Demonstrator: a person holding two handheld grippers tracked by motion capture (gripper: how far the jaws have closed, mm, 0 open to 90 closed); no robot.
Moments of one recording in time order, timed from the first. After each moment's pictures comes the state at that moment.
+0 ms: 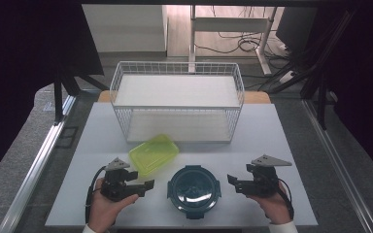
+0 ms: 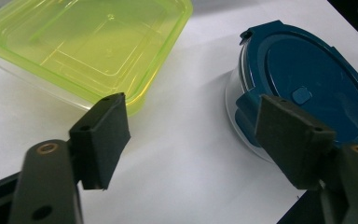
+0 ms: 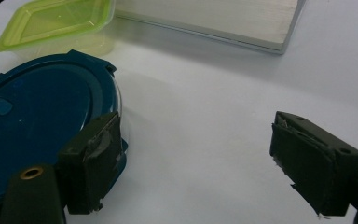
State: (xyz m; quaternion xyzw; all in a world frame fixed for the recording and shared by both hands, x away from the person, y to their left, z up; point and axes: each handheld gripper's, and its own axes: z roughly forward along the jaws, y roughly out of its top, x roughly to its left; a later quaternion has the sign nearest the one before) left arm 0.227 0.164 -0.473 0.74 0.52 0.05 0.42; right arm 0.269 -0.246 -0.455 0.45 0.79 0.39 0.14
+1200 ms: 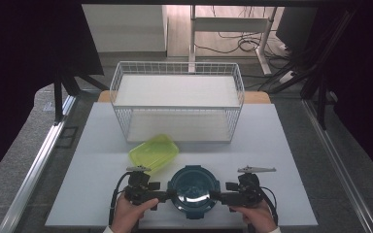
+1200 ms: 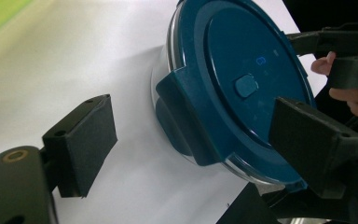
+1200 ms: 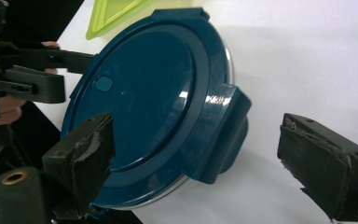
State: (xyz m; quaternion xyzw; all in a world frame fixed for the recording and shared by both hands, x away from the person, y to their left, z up) left arm 0.238 0.115 -0.504 0.72 0.52 -0.10 0.44; right arm 0.253 -0.214 -0.482 0.49 0.76 0.42 -0.05
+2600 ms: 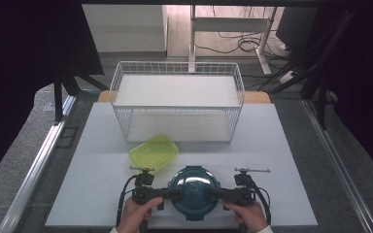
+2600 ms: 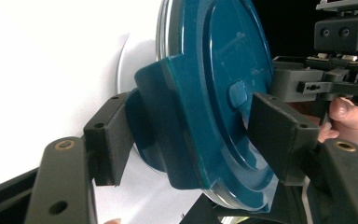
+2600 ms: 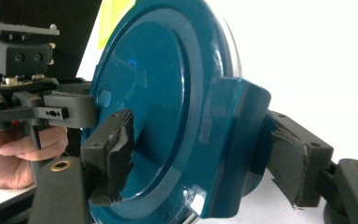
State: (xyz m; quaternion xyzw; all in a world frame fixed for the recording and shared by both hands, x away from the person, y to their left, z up) left arm 0.241 0.106 -0.519 0.67 0.55 -0.20 0.47; right arm 0.261 -0.208 -0.502 0.55 0.70 0.42 -0.16
